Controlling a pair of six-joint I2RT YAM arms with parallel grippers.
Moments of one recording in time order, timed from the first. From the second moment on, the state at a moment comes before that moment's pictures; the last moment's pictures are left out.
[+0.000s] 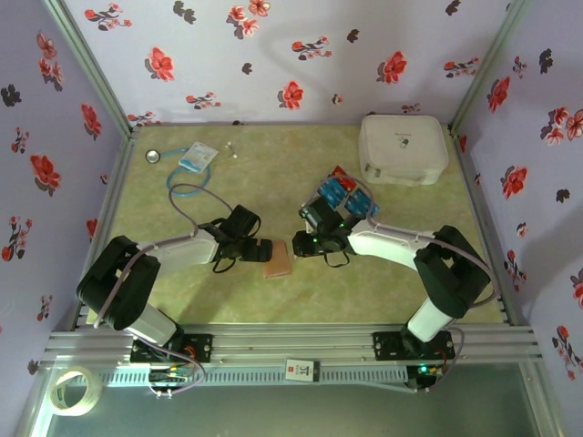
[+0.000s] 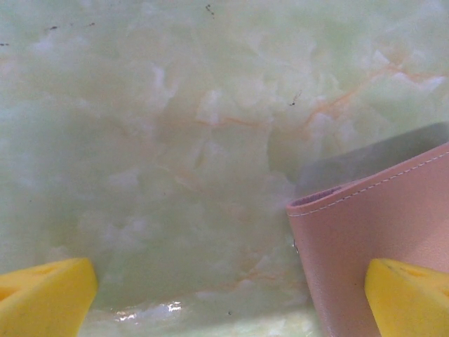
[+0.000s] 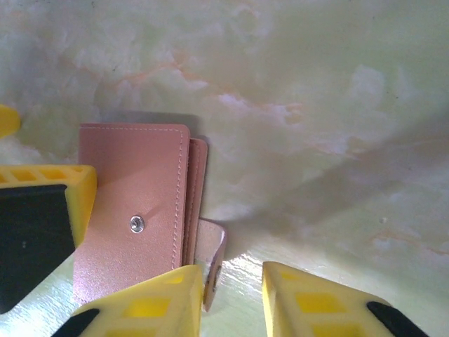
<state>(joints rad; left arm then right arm) -0.68 1.54 0.75 -0.35 -0.08 -0.52 0.79 1.62 0.94 -0.35 -0.16 0.58</state>
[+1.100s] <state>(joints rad) -0.68 1.54 0.74 -0.34 -0.09 -0.52 0.86 1.77 1.03 -0.26 -0.29 0.63</state>
